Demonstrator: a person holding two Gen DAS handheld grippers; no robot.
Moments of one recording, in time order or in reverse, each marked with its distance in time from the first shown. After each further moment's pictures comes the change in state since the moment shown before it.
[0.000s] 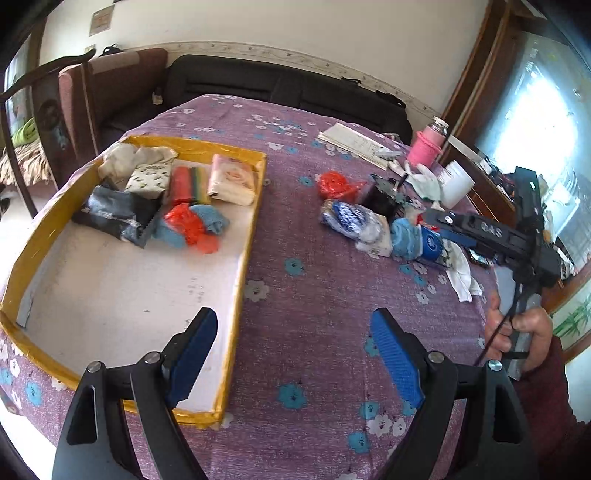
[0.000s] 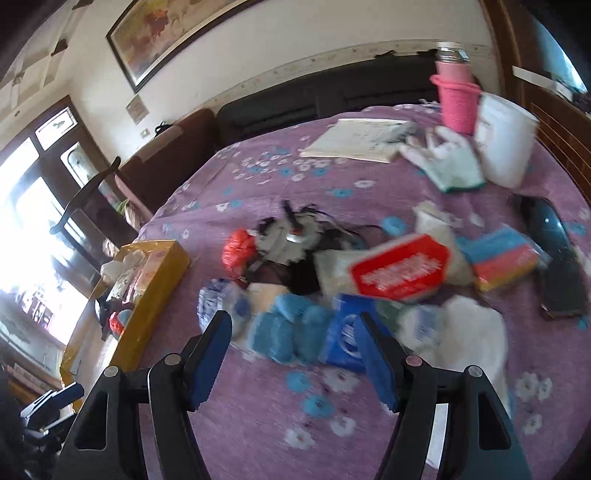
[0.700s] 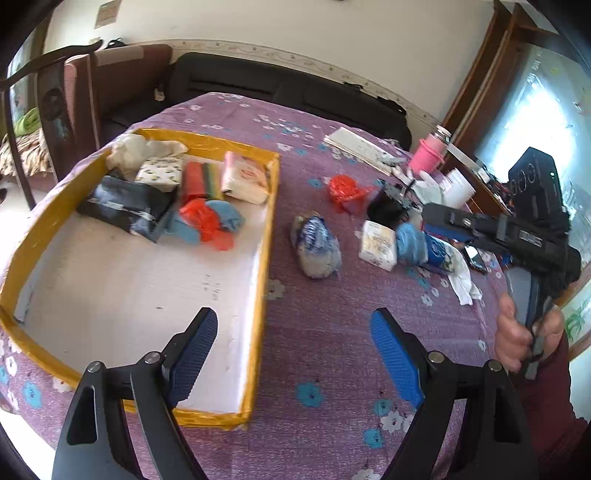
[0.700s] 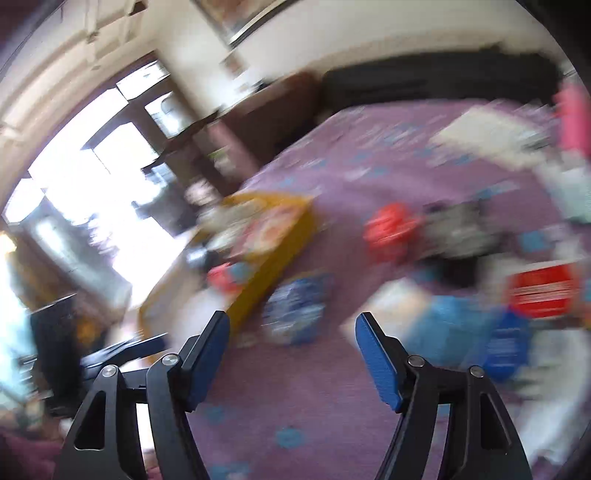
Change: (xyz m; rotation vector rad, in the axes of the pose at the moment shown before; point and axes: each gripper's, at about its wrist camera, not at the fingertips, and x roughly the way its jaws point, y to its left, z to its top) left arm -0.001 0.015 -0.003 -0.011 -0.010 -0.042; right arm -0.002 0.058 -0.006 -0.183 0.096 0.262
